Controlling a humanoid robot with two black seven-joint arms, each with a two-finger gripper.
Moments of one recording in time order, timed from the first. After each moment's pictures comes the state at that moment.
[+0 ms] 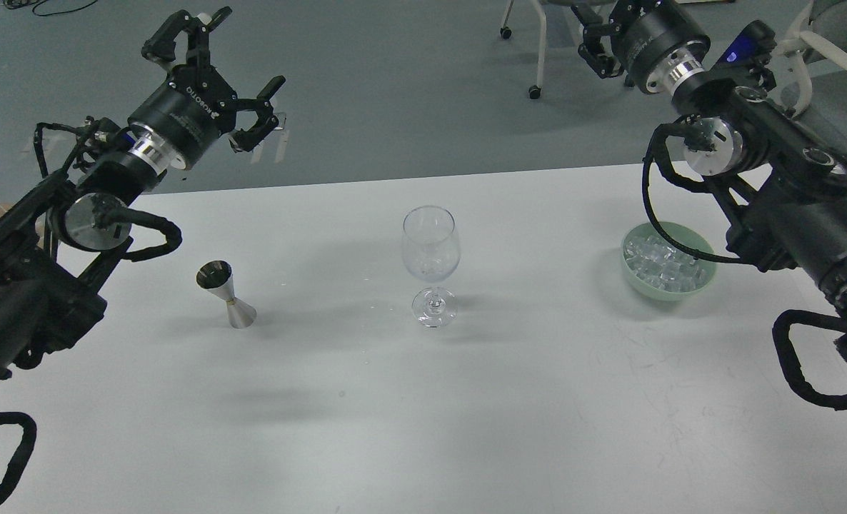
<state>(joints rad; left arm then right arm) -0.81 0.50 -0.82 -0.91 0.02 -0.45 -0.10 1.04 -0.17 0.90 0.59 -0.51 0.21 0.26</state>
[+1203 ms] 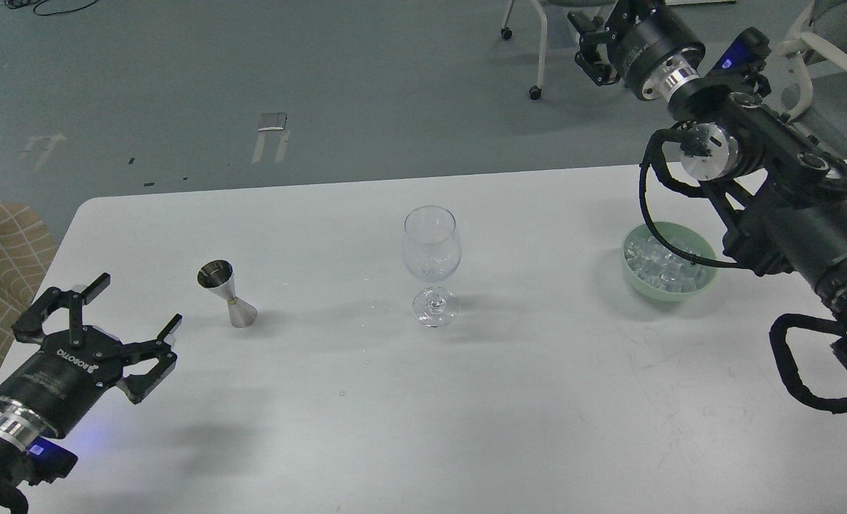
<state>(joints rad) 0.34 0.71 -1.38 -1.59 -0.43 -0.33 0.10 1.03 -0.16 0.89 0.59 -0.51 0.21 0.26</state>
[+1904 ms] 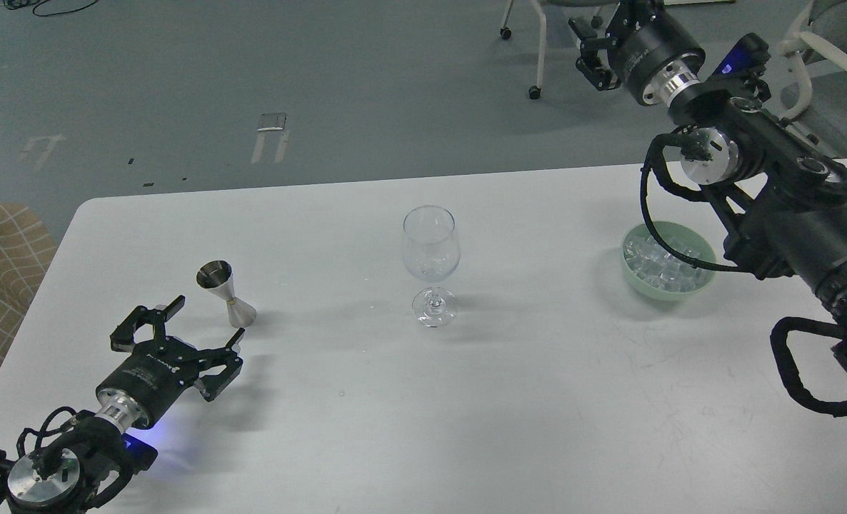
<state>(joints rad) 0.07 0.43 -1.28 -1.26 -0.29 -0.25 0.16 1.02 -0.16 0.89 0.59 -0.51 0.21 0.26</state>
